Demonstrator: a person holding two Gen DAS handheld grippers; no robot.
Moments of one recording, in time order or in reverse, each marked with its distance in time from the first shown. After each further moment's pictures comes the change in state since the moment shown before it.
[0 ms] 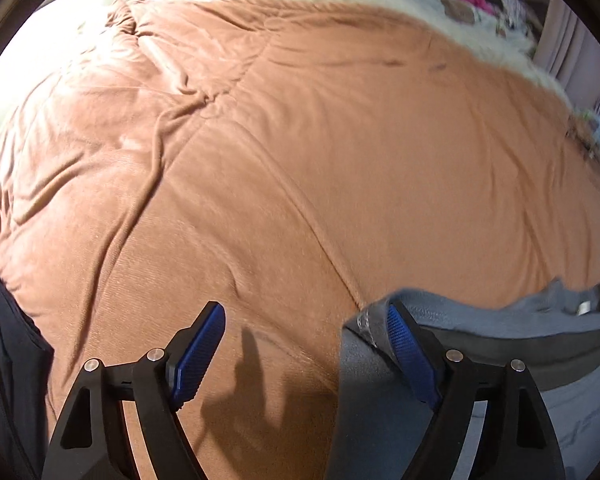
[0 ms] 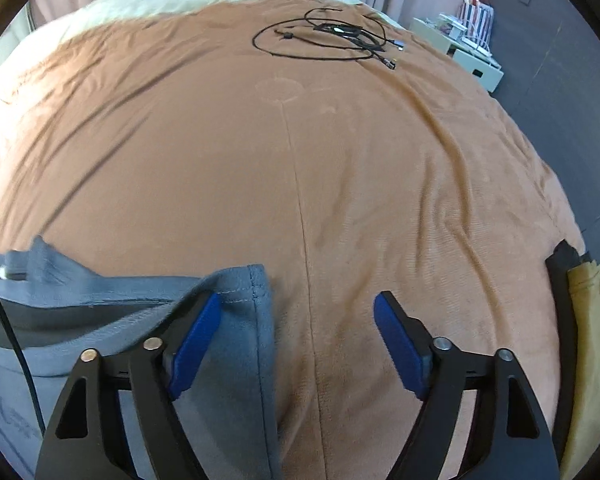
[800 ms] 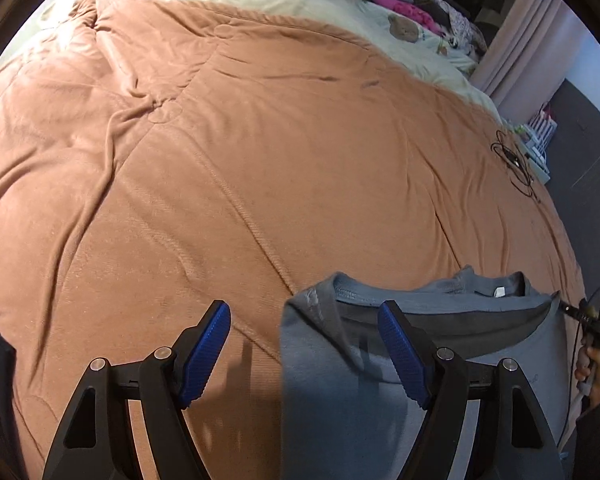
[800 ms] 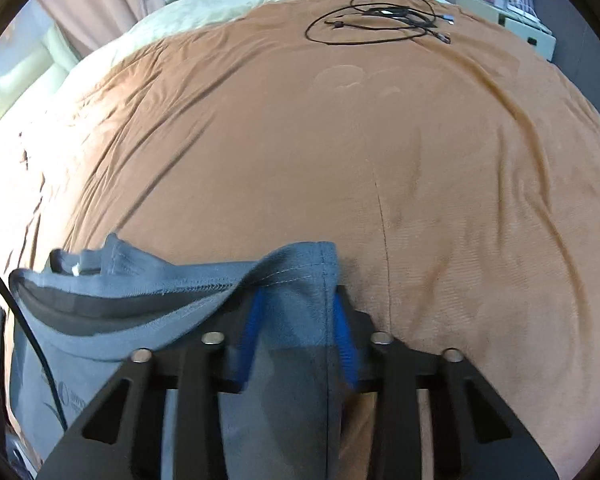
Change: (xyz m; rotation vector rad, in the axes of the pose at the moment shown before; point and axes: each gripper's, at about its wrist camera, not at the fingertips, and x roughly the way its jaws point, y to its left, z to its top) left arm -0.038 0.003 -0.014 0.020 -0.010 -0.285; right arm 0.022 -0.021 -0.005 0.053 0.015 0.310
